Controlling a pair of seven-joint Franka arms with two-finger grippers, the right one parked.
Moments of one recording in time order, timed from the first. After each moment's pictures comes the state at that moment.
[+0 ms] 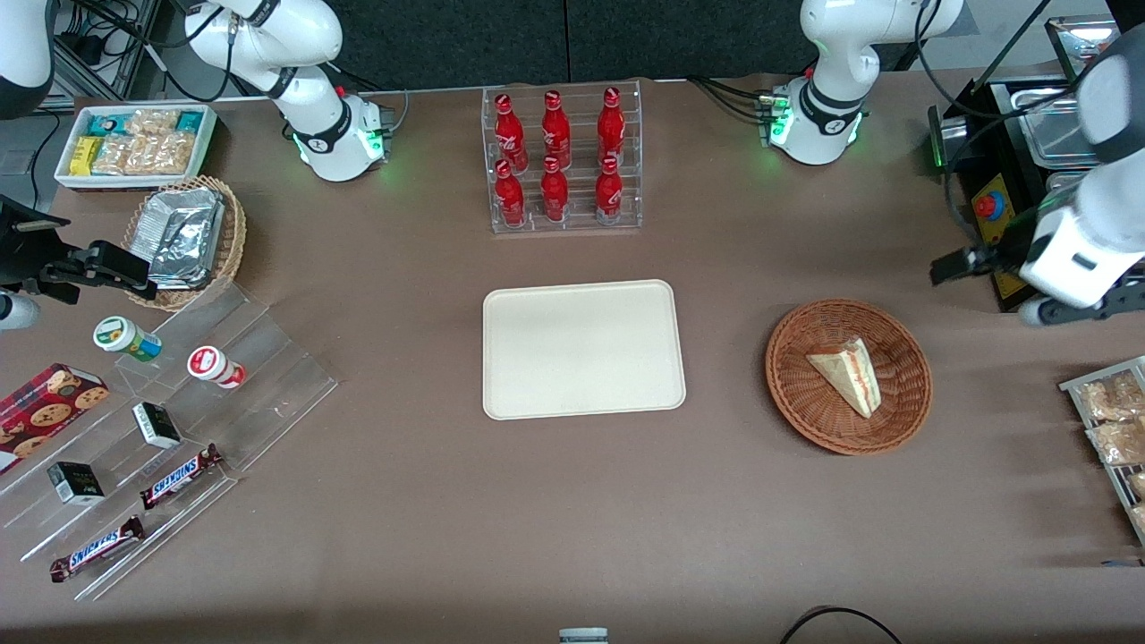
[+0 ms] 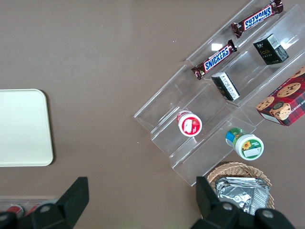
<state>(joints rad) 0.02 0.02 -0.04 -1.81 -0.02 1.68 -0.27</state>
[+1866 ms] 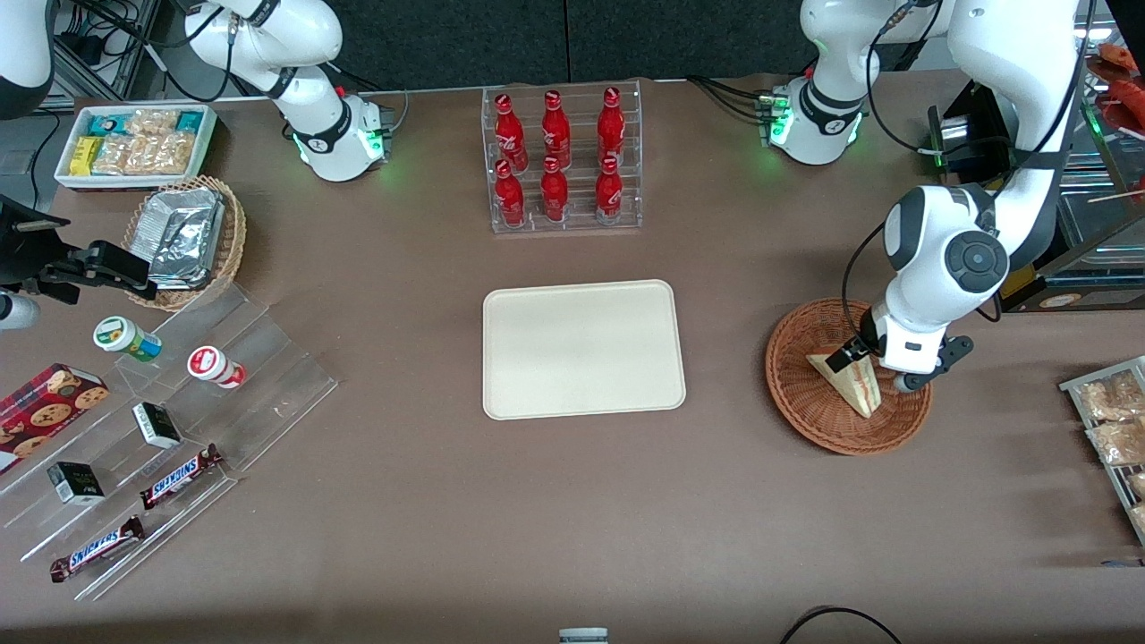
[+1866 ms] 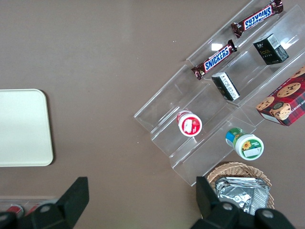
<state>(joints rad) 0.01 0.22 -0.12 -2.21 0.05 2.40 -0.71</state>
